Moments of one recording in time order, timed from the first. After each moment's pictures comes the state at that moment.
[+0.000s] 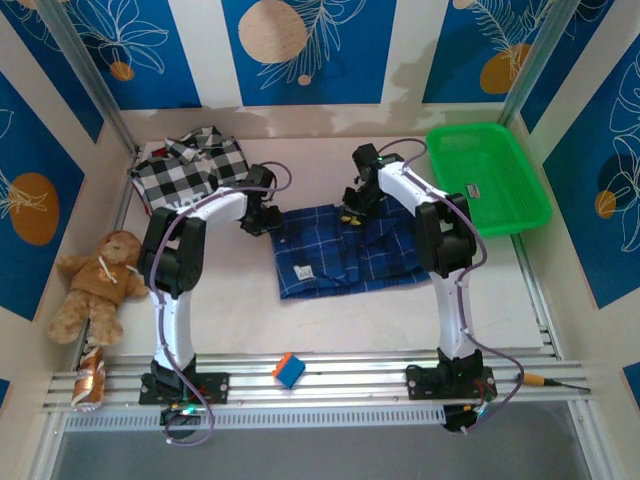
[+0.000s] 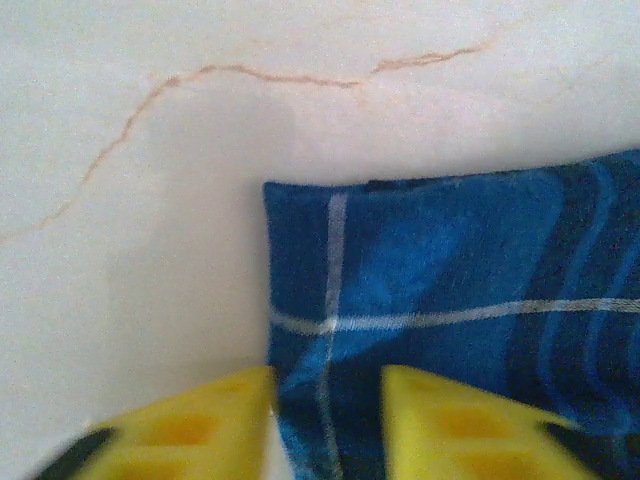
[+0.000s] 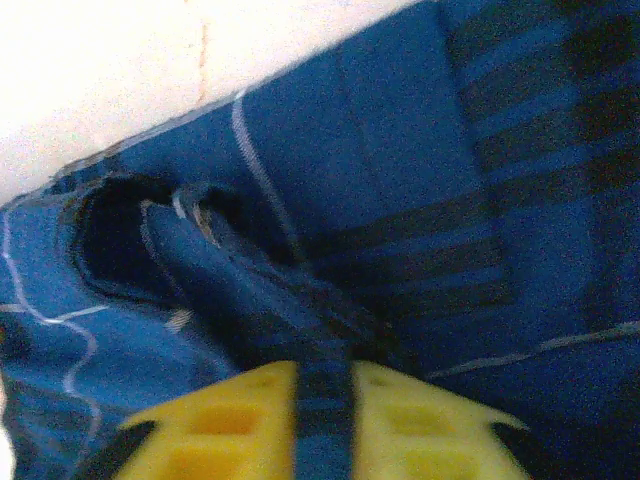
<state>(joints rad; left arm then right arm) -0.37 2.05 1.48 -0.65 0.12 -0.49 0.33 2.25 1.86 -0.98 -0.32 0.61</state>
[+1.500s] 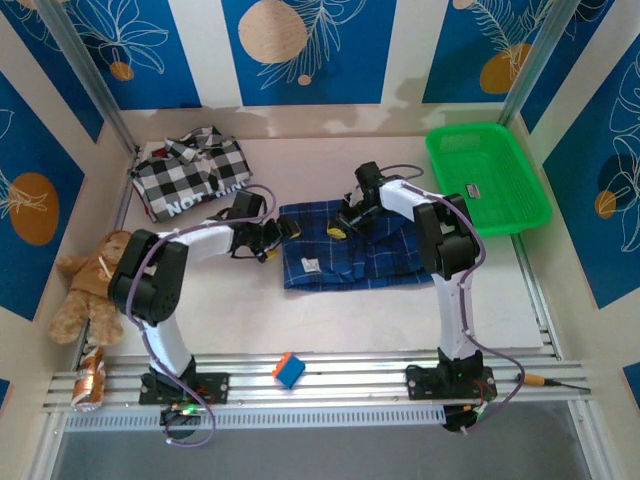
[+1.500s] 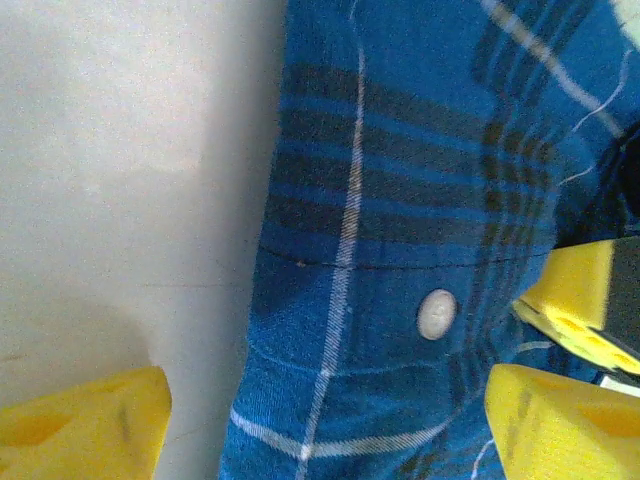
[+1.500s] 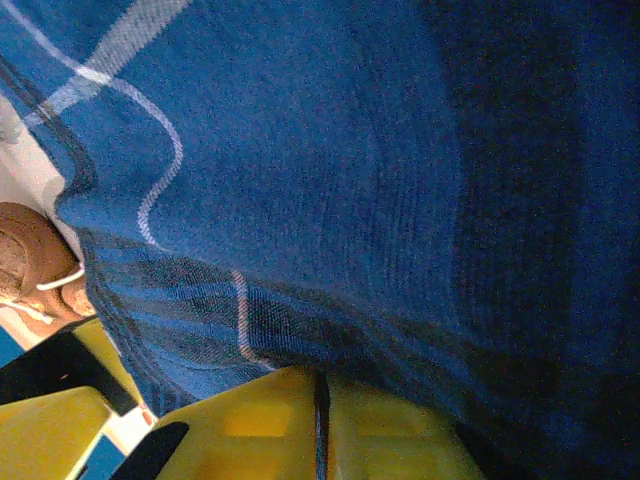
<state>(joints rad) -0.40 1.81 1.03 -0.18 0.42 -0.95 0.34 2.23 1.60 -0.69 -0.73 0.70</state>
